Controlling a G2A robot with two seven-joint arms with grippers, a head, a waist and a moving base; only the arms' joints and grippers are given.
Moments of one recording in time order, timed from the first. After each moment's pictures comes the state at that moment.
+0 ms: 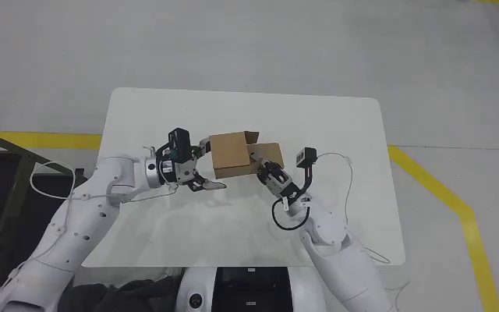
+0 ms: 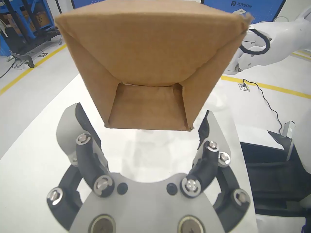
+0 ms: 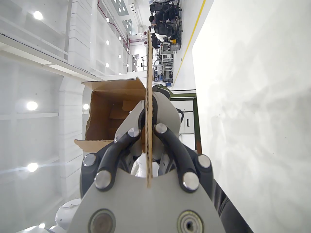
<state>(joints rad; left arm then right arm) 1.24 -0.80 -1.20 -1.63 1.01 -0.98 0.04 -1.41 -1.42 1.05 -1.59 0.27 -0.24 0.33</state>
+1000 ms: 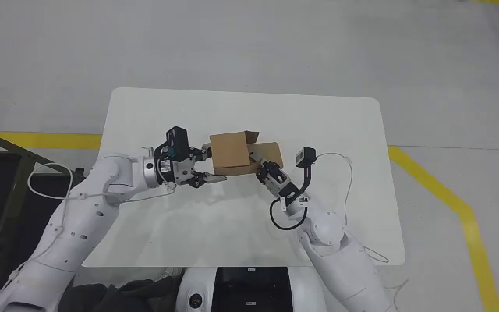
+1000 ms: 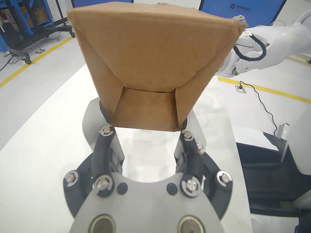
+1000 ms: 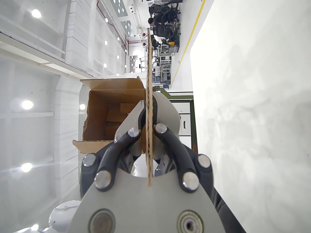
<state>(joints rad) 1.25 -0.81 -1.23 -1.63 0.97 -1.00 -0.01 -1.40 -1.42 1.04 -1.57 0.25 -0.25 0.30</state>
